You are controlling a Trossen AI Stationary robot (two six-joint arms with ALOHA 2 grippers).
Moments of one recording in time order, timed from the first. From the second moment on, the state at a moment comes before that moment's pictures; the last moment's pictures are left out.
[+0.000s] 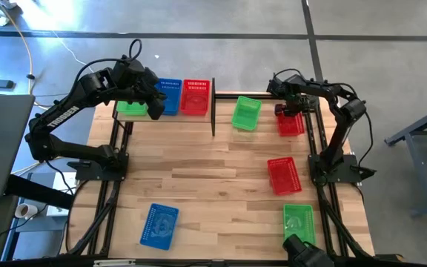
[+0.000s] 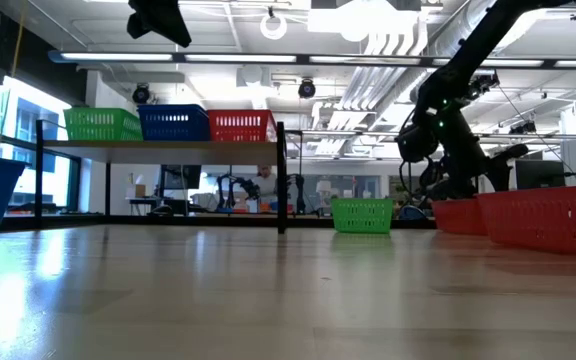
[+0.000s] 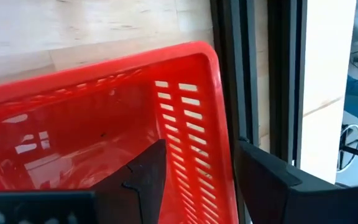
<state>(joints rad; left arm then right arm) 0.69 1.16 1.44 -1.04 0.02 -0.06 -0.97 1.81 1.13 -1.13 0.39 0.80</state>
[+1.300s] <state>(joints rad) 0.69 1.16 1.44 -1.04 0.02 -0.05 -0.97 1.62 1.13 -1.14 0.25 0.80</state>
